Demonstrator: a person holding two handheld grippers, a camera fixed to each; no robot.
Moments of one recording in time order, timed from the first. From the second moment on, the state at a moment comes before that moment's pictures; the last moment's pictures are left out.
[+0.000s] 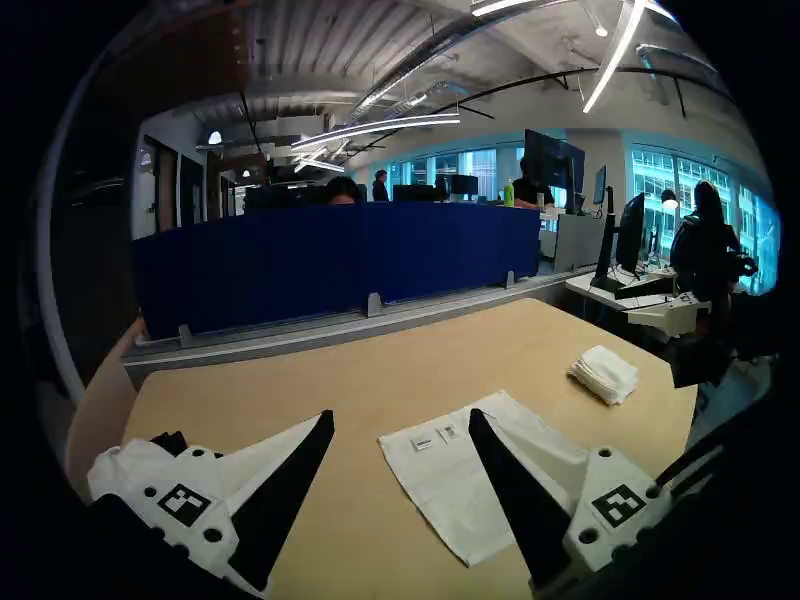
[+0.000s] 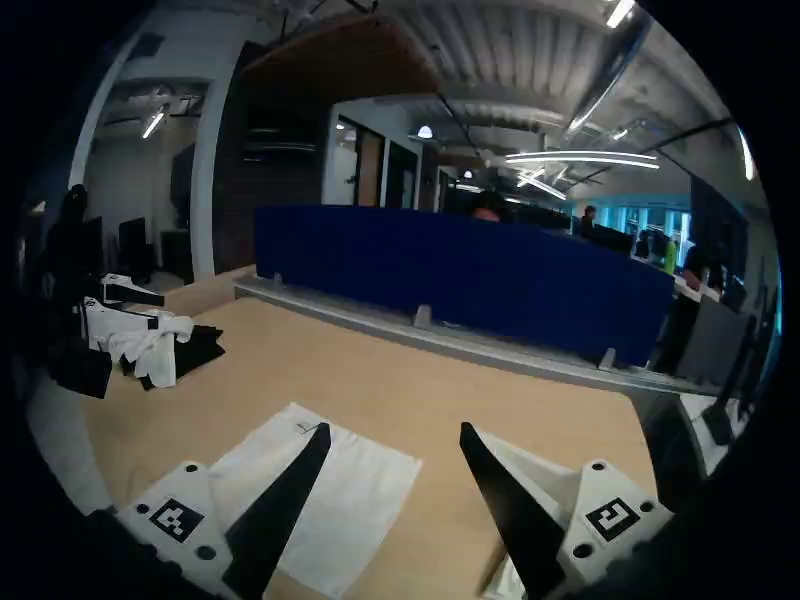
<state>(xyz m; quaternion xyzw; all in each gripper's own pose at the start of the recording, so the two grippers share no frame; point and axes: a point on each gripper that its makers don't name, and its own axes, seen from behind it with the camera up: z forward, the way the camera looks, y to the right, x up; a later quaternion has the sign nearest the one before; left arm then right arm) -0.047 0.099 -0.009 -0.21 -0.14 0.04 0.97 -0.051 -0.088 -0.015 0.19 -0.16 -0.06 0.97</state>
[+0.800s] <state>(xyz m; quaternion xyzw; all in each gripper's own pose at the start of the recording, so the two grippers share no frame) -0.196 0.132 -0.043 -0.28 -0.29 0.08 0.91 -0.199 -0.106 -0.056 0.23 -0.30 -0.11 0.92</state>
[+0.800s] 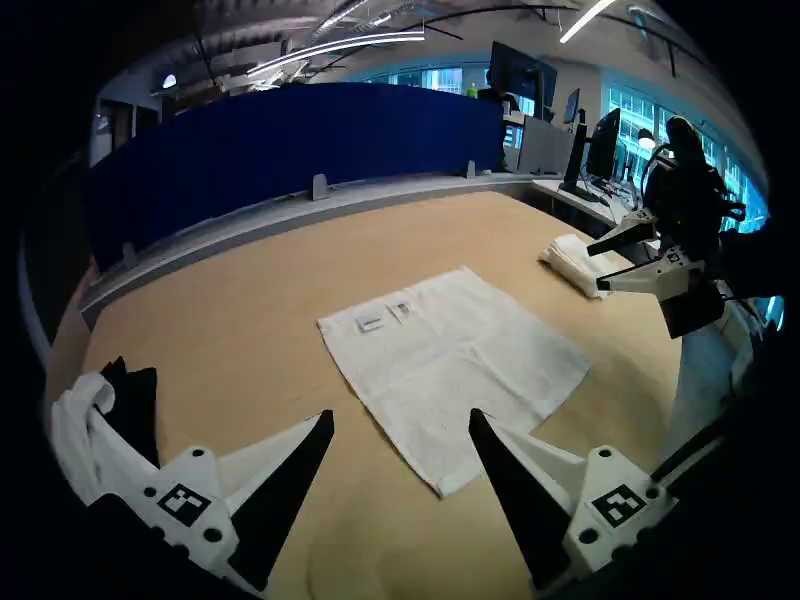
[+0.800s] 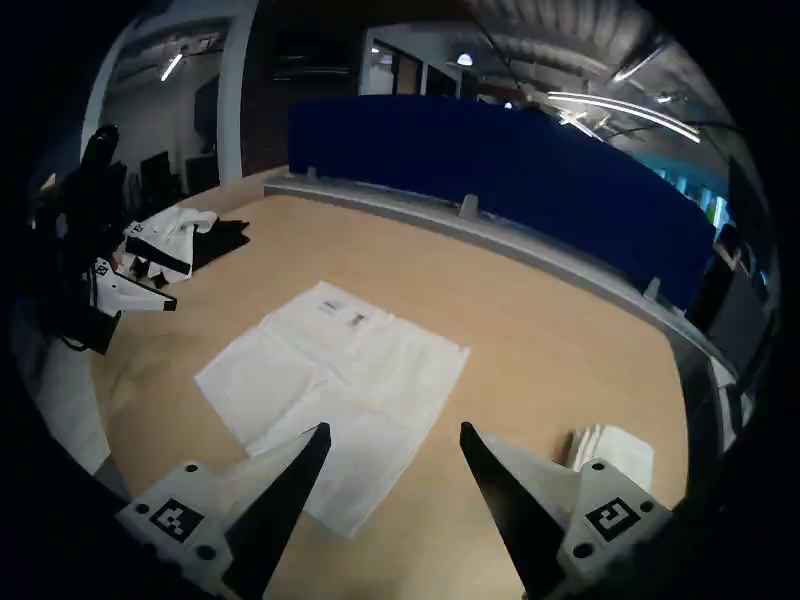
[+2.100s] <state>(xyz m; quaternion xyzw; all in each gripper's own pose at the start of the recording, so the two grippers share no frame) -0.306 0.161 -0.079 -0.31 -0.40 0.09 0.85 -0.317 -0.108 -0.131 0.26 -0.40 -0.12 0.87</state>
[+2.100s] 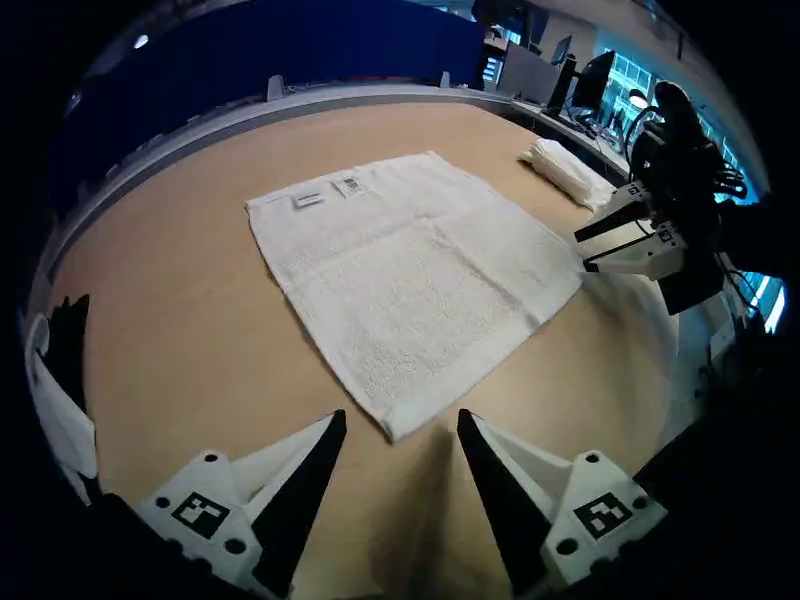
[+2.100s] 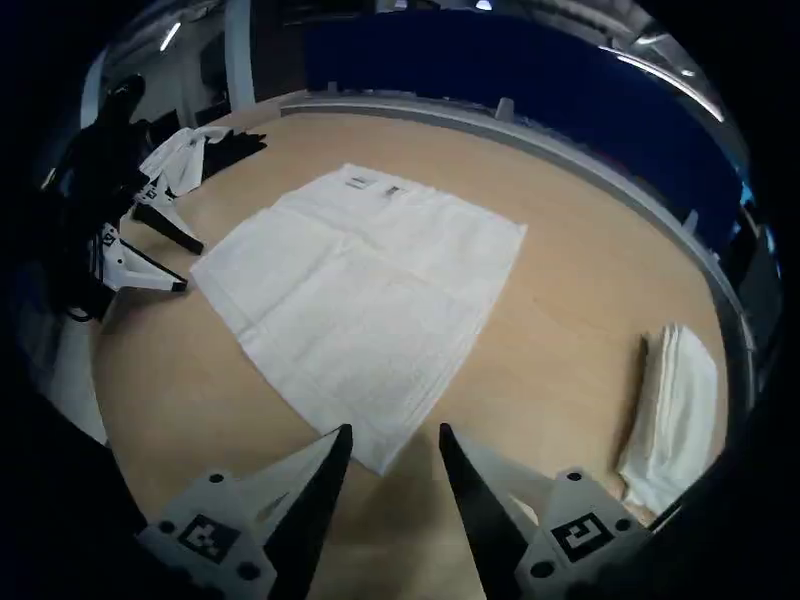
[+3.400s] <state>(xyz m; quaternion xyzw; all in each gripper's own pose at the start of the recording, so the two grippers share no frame) -0.303 0.160 -0.085 -0.28 -0.41 0.09 0.86 -0.315 -0.116 -0.137 0.26 -0.41 -0.09 0.87</state>
